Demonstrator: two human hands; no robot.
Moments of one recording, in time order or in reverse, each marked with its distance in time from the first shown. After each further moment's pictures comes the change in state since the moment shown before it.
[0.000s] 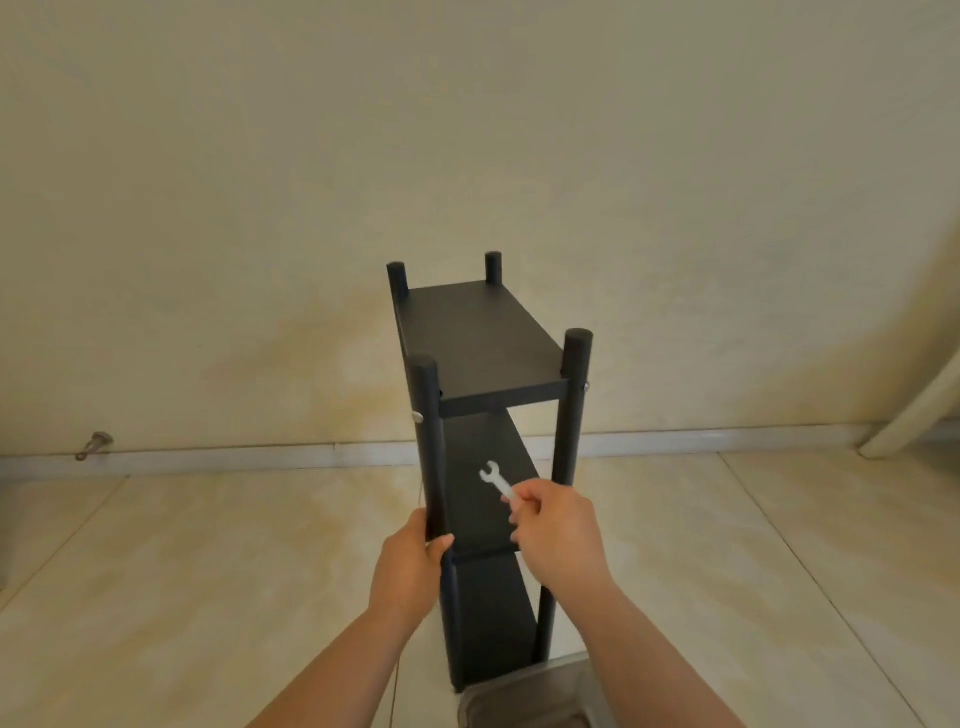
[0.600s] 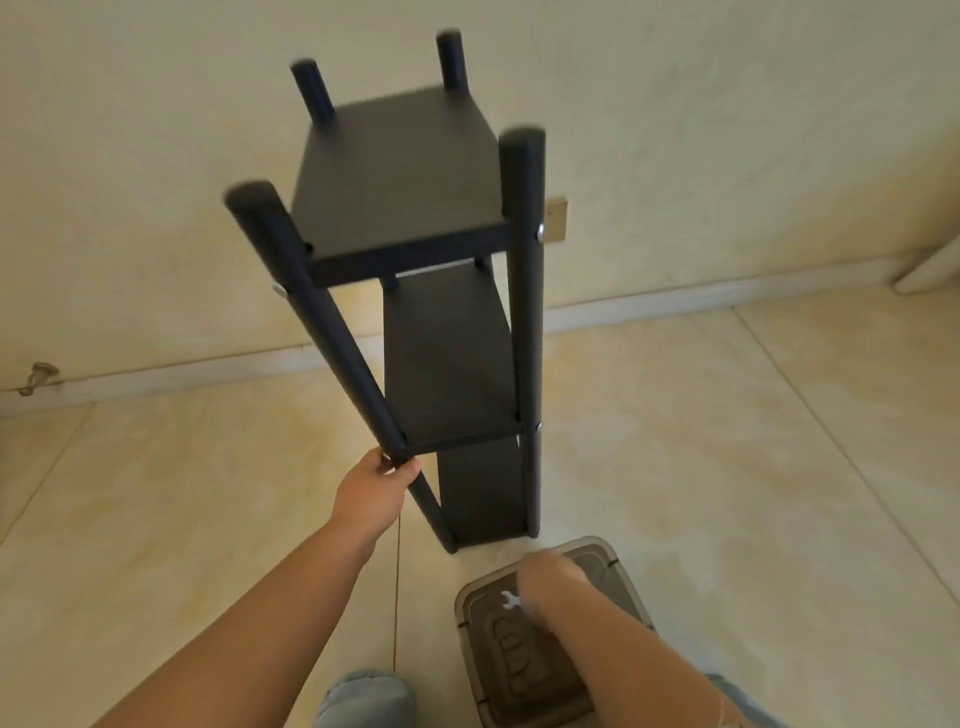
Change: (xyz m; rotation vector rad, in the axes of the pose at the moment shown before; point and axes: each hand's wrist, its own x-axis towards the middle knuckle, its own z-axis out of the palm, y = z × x) left_hand 0.054 -0.041 0.041 -0.134 -0.094 -0.340; right_hand 0.023 0.175 0.084 -0.716 -0.752 0.249
